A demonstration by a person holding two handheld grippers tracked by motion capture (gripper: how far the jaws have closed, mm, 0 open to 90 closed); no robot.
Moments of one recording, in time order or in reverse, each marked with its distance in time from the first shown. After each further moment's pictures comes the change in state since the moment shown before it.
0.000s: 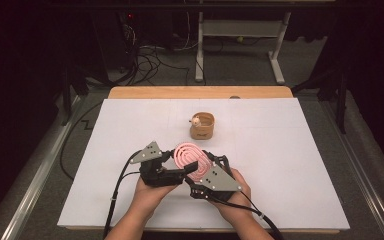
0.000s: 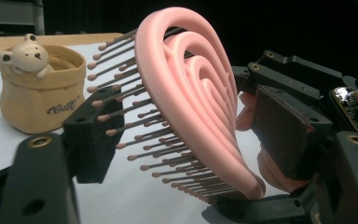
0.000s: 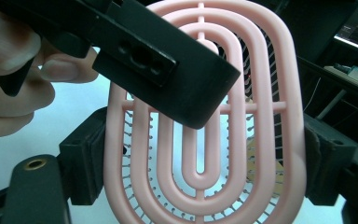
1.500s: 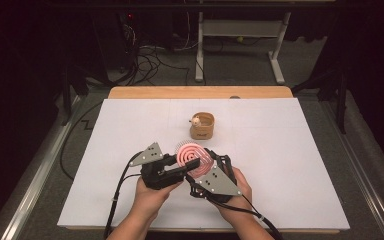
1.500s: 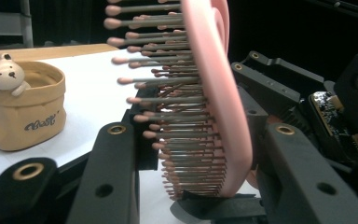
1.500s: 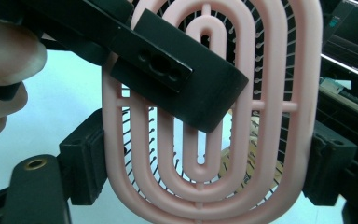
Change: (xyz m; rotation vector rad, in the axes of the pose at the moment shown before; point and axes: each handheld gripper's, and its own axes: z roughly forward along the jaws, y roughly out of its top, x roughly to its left) left arm -0.017 0.008 -0.002 -0.032 -0.027 0.020; right arm 0.003 0.009 -0.007 -0.020 -0.074 -0.038
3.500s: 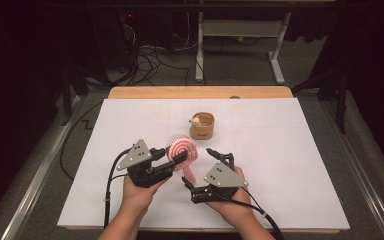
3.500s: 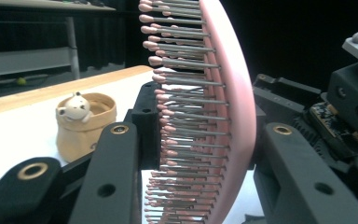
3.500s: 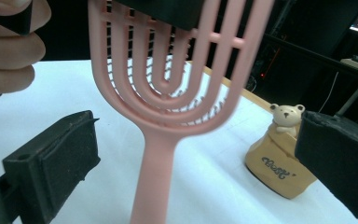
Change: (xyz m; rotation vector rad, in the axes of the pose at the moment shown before) left arm 0.000 0.013 -0.027 -0.038 0.141 0.130; right arm -0.010 -0.007 0.003 0.003 0.122 0.118
